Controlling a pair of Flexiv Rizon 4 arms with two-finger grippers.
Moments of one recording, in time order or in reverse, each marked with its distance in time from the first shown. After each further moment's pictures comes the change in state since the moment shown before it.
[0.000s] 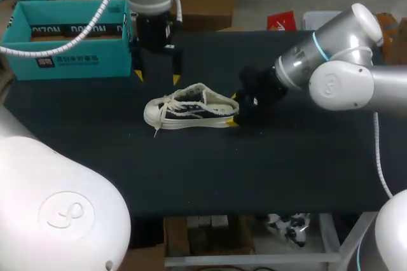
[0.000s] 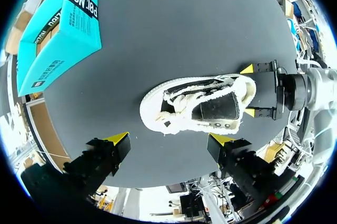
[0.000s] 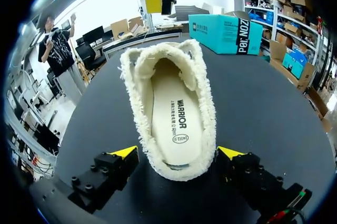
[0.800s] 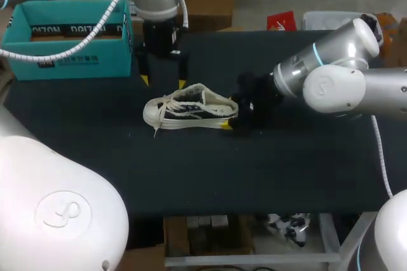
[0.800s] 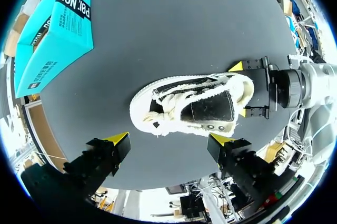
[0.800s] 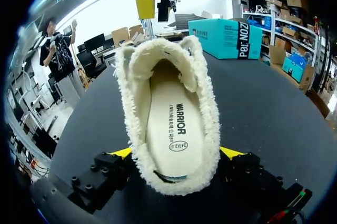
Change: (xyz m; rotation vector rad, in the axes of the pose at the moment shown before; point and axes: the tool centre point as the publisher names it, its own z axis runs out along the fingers) left arm 0.015 0.002 0.012 0.006 0.004 0.013; right arm 0.002 0.004 0.022 -0.087 0.012 0.005
